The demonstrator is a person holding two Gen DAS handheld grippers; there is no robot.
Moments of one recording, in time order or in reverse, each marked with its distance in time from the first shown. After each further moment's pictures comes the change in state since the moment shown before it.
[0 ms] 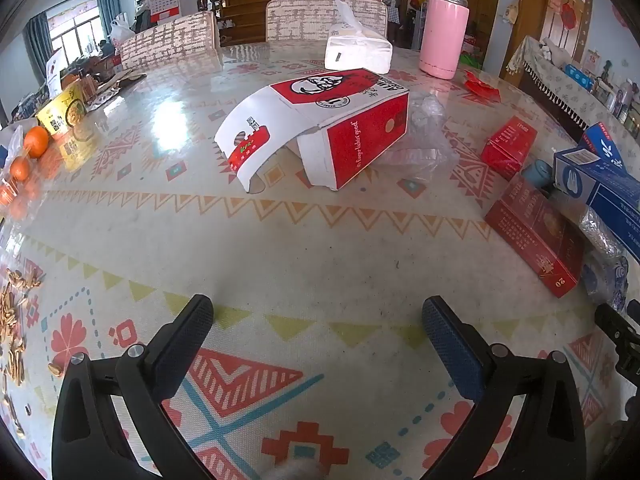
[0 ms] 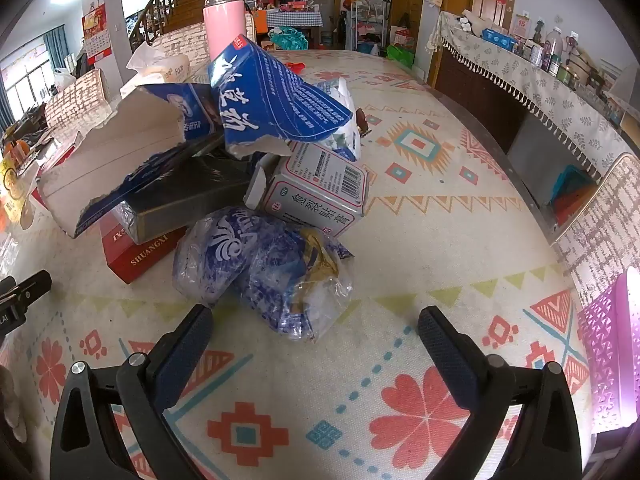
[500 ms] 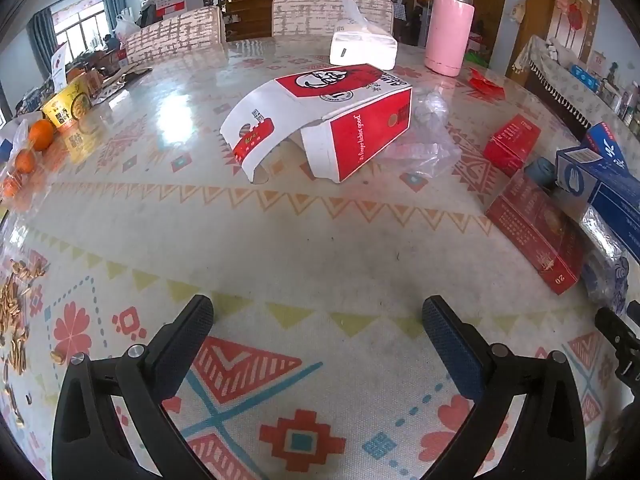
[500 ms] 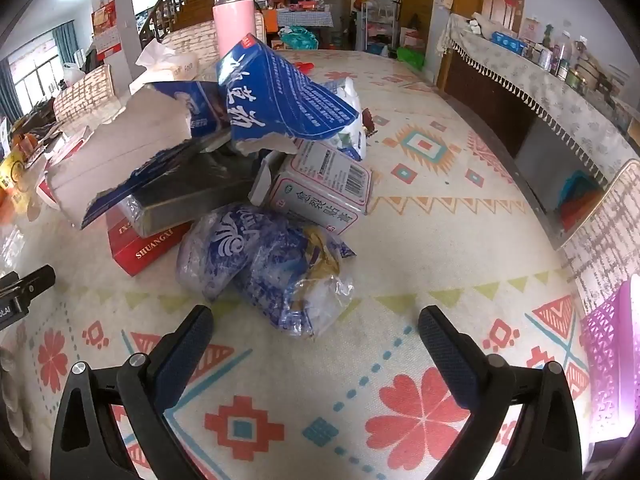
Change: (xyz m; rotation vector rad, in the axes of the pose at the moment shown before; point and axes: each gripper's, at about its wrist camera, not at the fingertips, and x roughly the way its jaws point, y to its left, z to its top) left arm -0.007 -0.004 -0.002 -0.012 0.022 0.014; right arm -0.004 0.000 -0.004 -0.025 -0.004 0.024
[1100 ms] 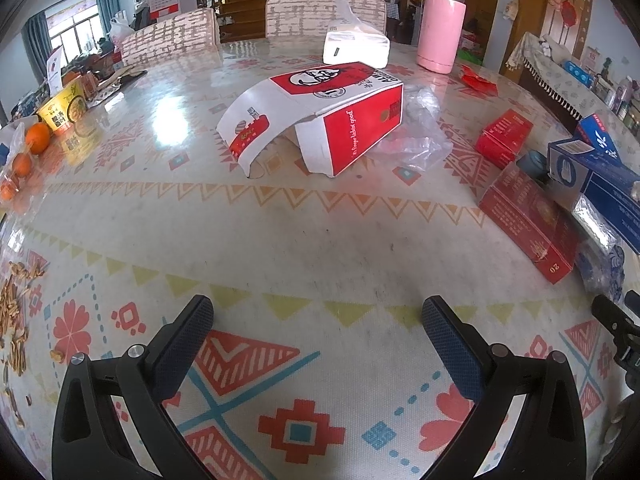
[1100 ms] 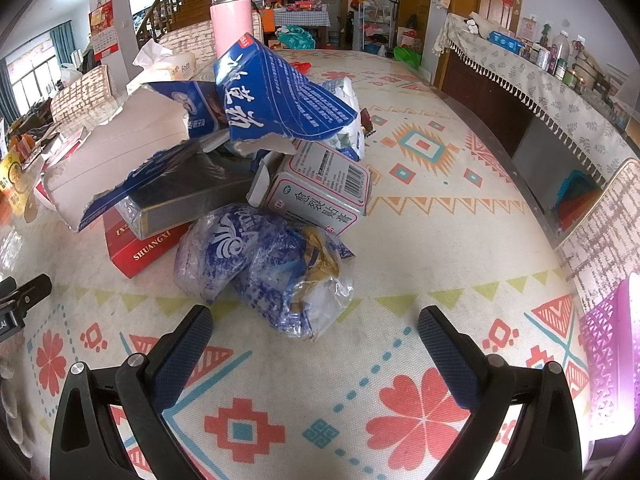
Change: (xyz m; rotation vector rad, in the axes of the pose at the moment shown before) left arm 0.000 0.000 -0.004 0.016 -0.005 -0.013; right arm 0.004 -0.001 0.003 0.005 0.005 -0.006
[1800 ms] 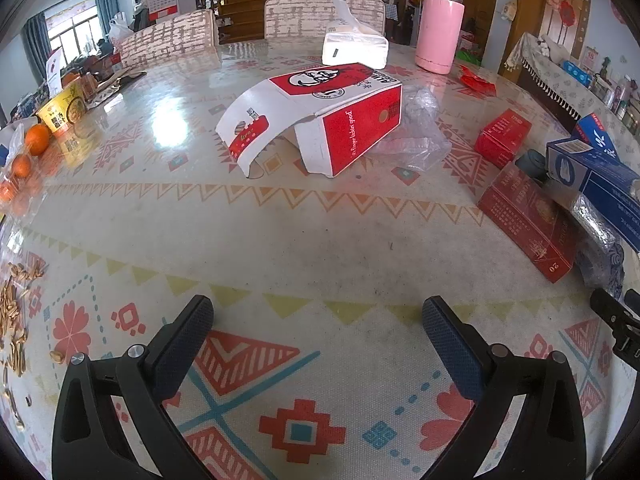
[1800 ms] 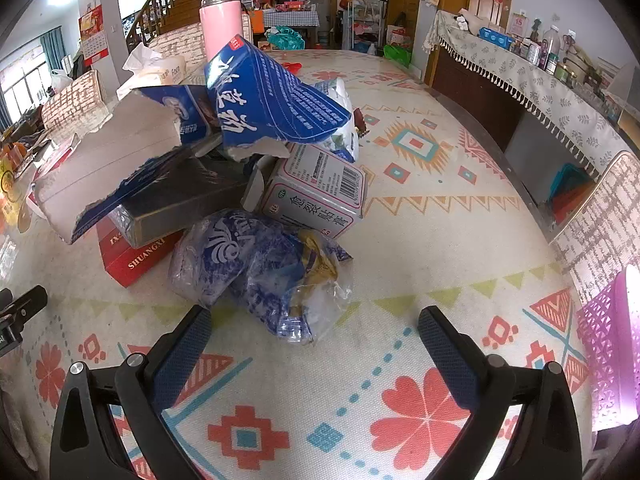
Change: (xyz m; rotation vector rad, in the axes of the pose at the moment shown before) left arm -0.001 0.000 0.000 0.003 -0.001 -0.004; right arm 0.002 0.002 0.003 0.027 0.001 -0.028
